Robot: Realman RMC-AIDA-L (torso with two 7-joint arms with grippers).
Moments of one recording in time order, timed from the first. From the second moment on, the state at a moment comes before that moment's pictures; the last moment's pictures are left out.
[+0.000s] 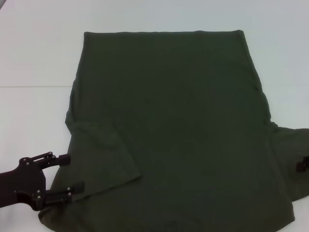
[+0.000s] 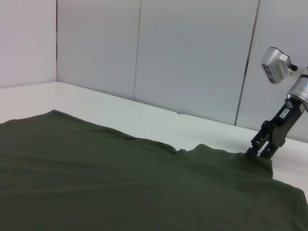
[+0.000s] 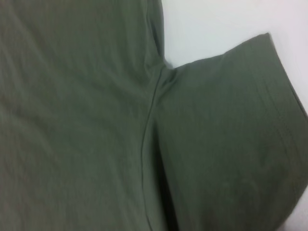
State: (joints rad) left arm -0.40 -2.10 0.40 0.82 2.15 1.75 -1.21; right arm 0.63 1.88 -0.52 -0.64 -2.63 -1.38 2.69
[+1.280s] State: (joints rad) left arm -0.39 -2.10 0.39 0.81 2.11 1.75 -1.22; right arm 0.60 1.92 -0.55 -0.82 -2.63 -1.38 2.65
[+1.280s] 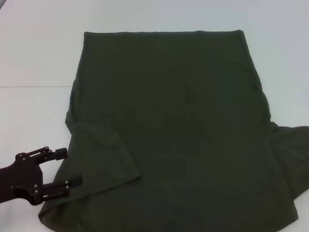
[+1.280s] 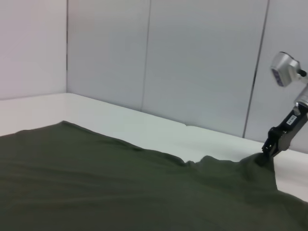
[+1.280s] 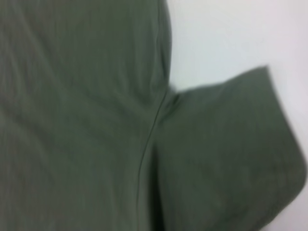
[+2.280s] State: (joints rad) left arm -0.39 -2.10 0.35 0.81 2.11 1.75 -1.23; right arm 0.56 1.96 -0.55 -0.97 -2.42 -1.47 2.58
